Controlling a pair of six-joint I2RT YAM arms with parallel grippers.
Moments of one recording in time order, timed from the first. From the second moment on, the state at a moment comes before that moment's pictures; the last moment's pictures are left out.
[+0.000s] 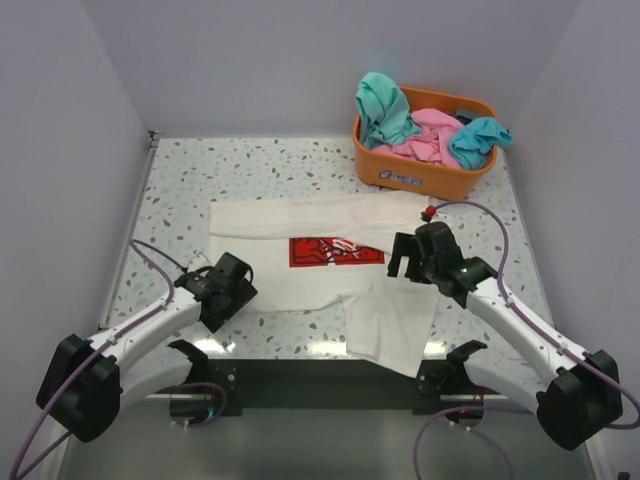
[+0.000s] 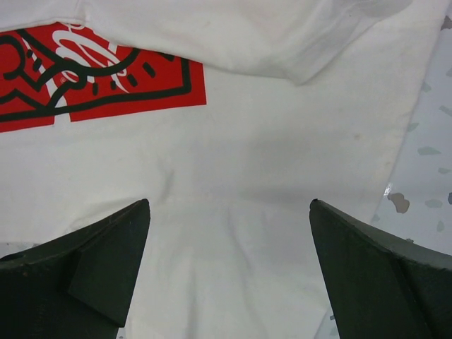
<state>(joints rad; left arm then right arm) -0.54 1.02 0.49 -0.73 -0.32 -1.28 0.47 1.02 0.69 -0.55 0.20 0.56</state>
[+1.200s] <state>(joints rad) -0.33 1.10 0.50 -0.75 -0.43 -1.18 1.23 1.01 0.66 -0.97 0.25 0.84</state>
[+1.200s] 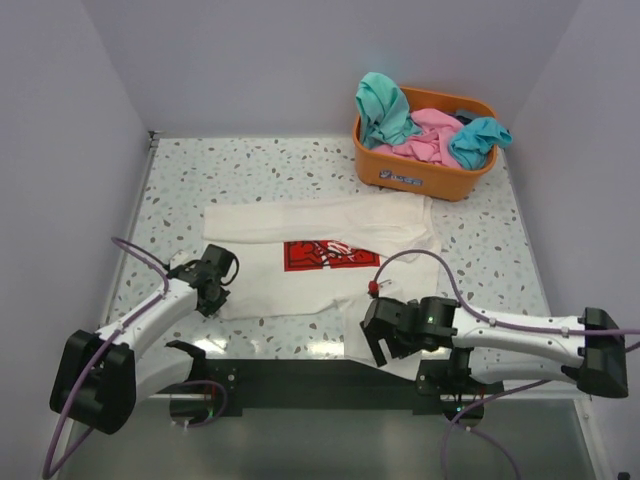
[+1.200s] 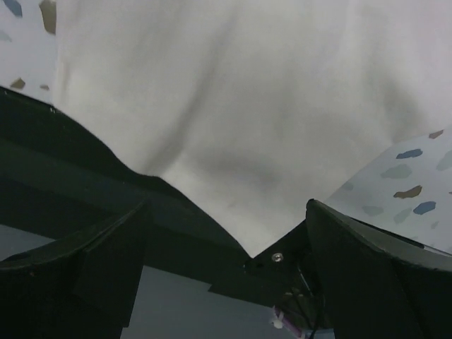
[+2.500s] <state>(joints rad) -0.31 1.05 0.58 -0.77 -0.34 -1.11 1.03 1.13 0.82 -0.95 0.36 0.78</state>
